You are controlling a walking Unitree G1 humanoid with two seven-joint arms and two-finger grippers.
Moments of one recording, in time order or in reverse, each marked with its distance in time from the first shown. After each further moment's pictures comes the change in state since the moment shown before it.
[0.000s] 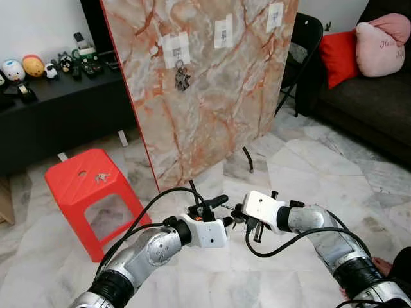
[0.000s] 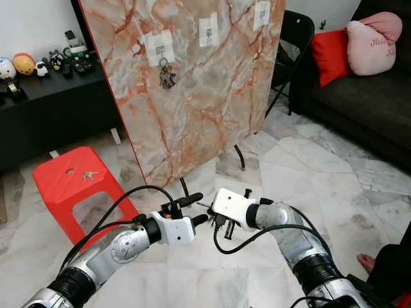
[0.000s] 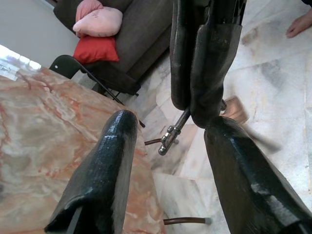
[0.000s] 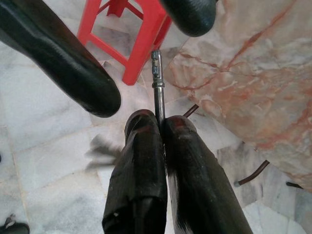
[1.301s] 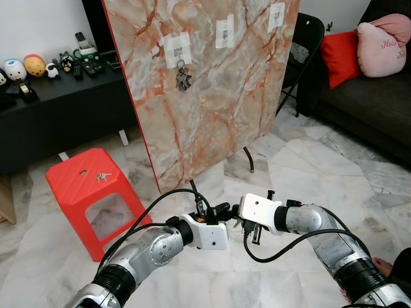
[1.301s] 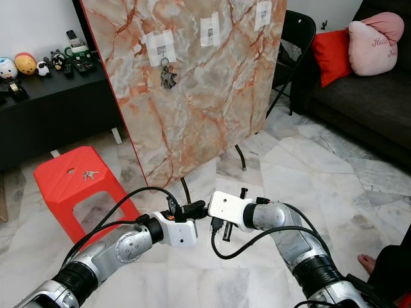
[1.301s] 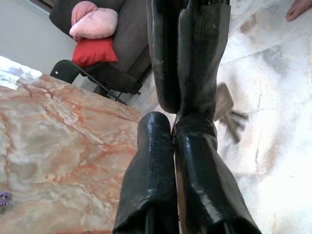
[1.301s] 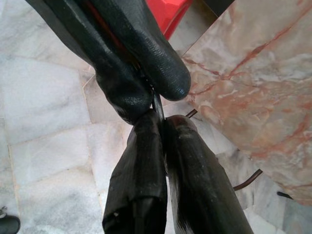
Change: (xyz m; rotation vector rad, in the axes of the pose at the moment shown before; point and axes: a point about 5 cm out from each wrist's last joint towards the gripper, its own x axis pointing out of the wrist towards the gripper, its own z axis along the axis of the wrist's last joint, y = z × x) left arm 0.006 -0.004 -0.004 0.079 0.007 -0.023; right arm 0.001 0.004 0.010 -0.066 0.005 0.020
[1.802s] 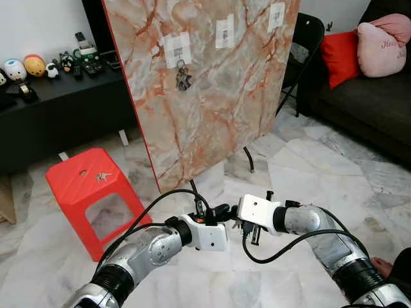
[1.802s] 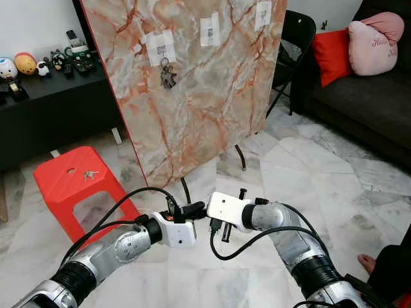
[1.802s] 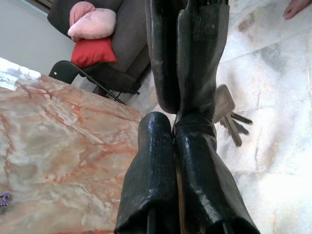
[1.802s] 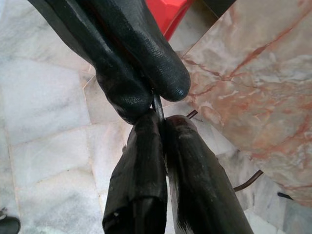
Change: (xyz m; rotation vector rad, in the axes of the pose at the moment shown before) left arm -0.001 0.000 -0.001 0.005 -0.005 -0.008; right arm 0.004 0.002 0.002 0.003 -0.004 -0.007
